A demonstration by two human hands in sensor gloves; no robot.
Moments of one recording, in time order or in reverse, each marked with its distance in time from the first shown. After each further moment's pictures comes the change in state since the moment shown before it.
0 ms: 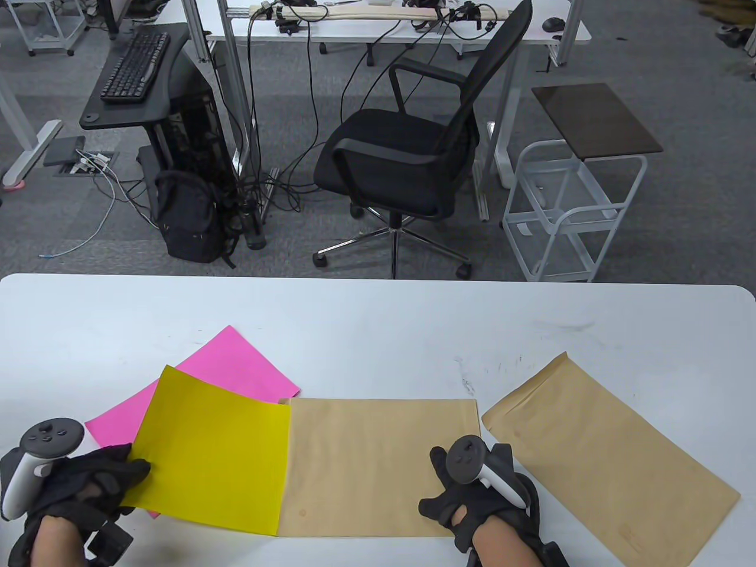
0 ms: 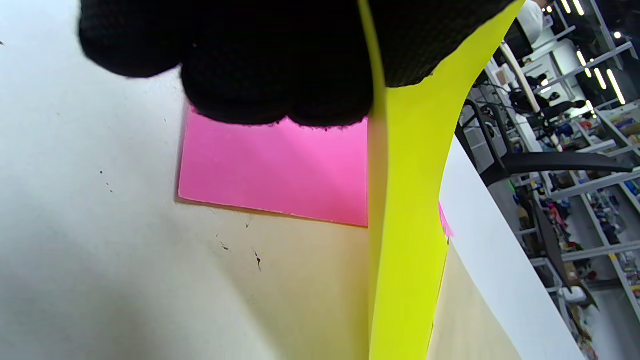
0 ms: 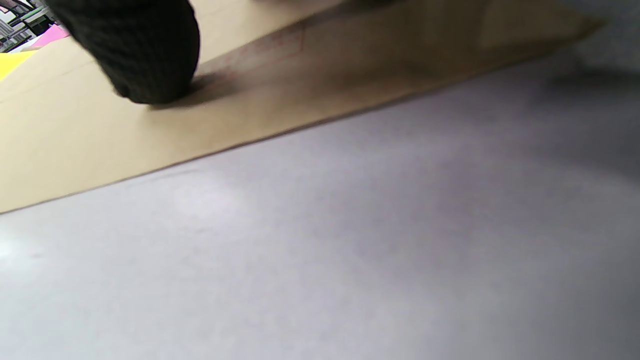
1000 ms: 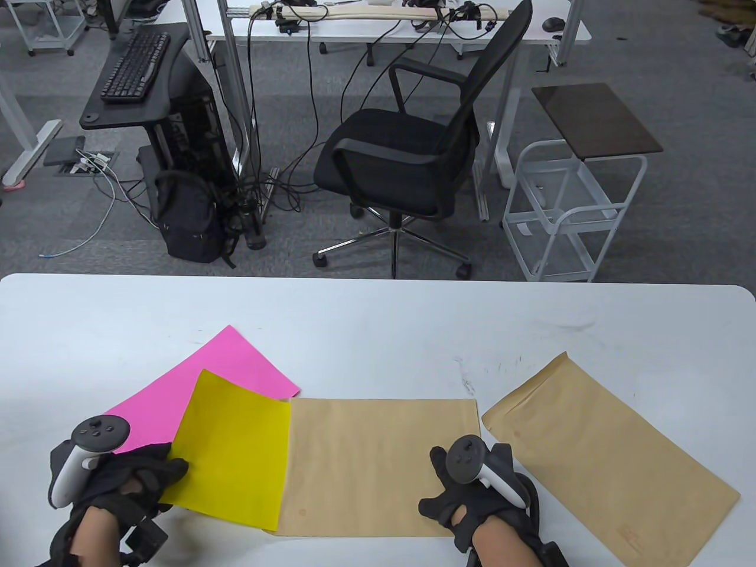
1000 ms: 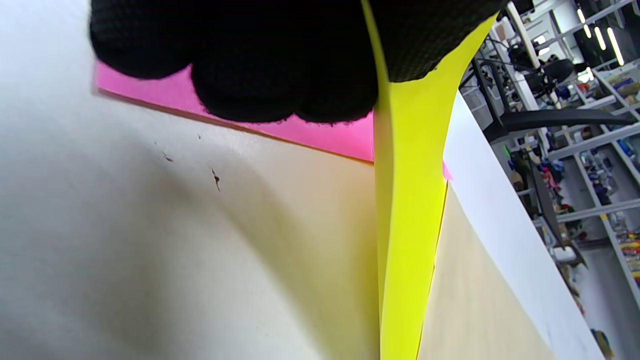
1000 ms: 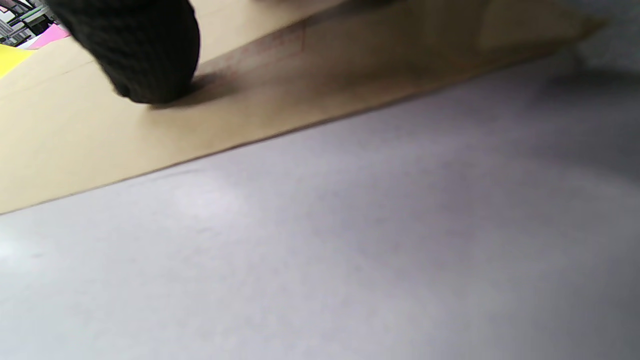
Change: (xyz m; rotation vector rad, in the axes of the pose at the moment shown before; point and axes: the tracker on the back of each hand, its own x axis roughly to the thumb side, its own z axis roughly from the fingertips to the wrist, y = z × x) left_hand 0.016 -0.044 -0.027 -0.092 -0.026 -0.045; right_hand 0.001 0.000 0.000 0.001 0.001 0.001
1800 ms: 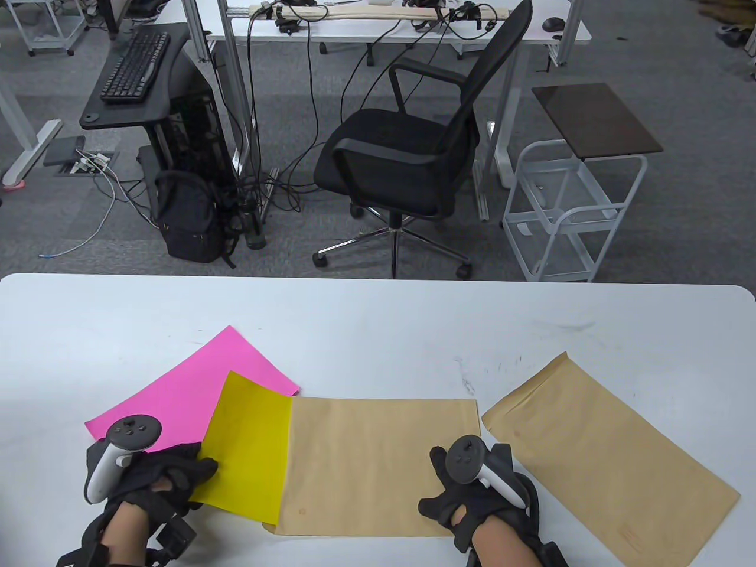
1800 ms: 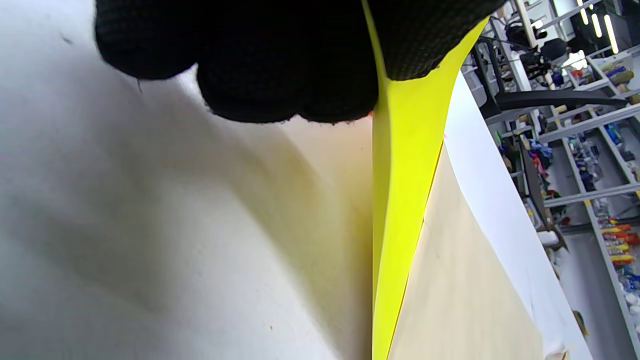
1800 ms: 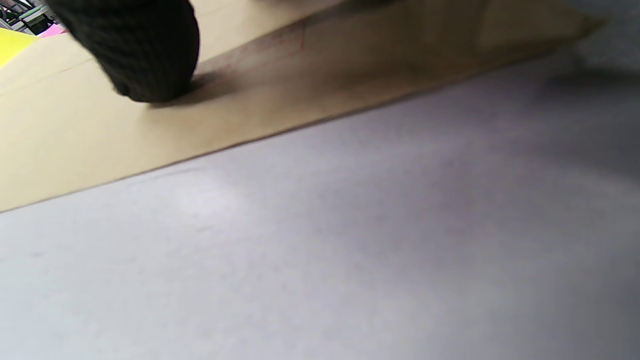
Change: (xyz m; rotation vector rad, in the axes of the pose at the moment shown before) left_hand 0.012 -0.033 -0.020 -0.068 -0.022 0.040; right_hand 0.000 0.000 0.000 0.000 0.001 0.001
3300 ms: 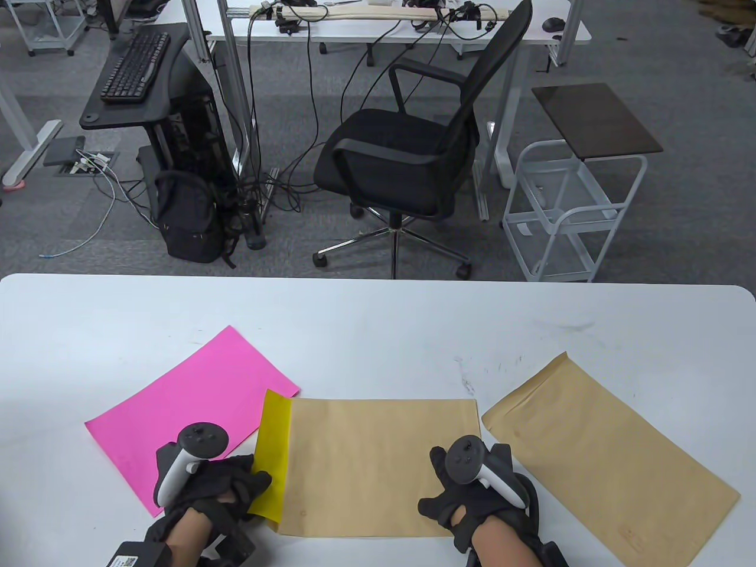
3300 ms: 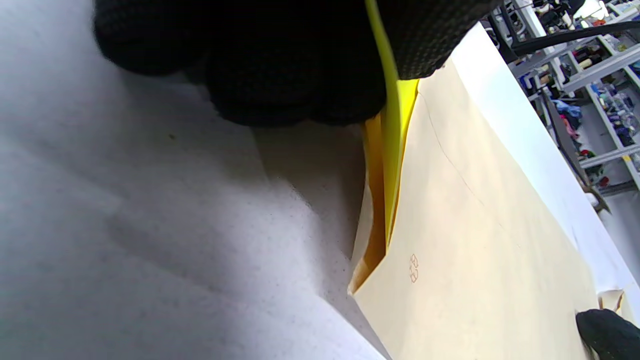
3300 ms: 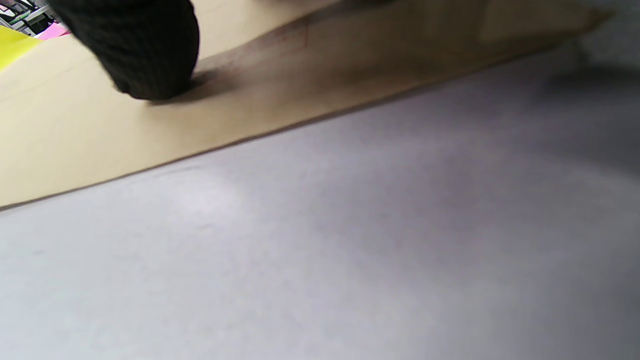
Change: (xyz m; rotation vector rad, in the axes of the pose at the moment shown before) left_hand 0.035 -0.069 -0.012 0.005 0.037 -0.146; right_hand 0.001 0.001 -0.001 0.004 -0.001 -0.001
